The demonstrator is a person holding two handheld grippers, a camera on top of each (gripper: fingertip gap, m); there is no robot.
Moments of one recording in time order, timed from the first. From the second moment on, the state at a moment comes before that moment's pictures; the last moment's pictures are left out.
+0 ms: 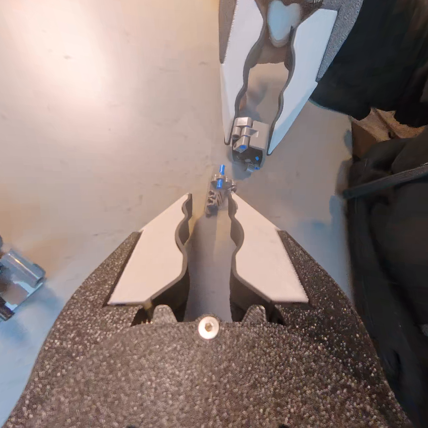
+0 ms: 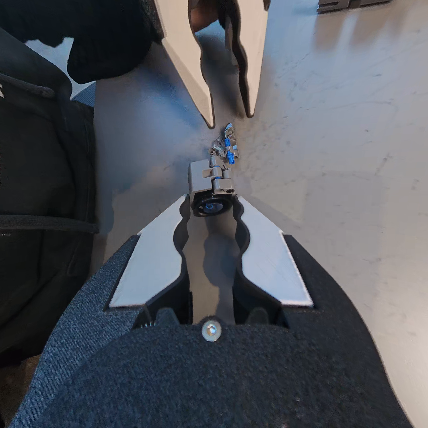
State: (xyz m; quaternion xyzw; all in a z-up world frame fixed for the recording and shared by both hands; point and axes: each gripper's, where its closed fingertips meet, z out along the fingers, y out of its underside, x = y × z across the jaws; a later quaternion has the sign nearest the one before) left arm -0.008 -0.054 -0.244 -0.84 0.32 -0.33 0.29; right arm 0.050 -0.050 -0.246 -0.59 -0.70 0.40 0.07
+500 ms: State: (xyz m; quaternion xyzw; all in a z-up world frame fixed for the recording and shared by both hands) left arm -0.014 -0.052 -0.260 -0.82 0.44 -0.14 0.33; right arm 0.054 -0.032 -0.251 -0.59 -0.71 0.36 0.10
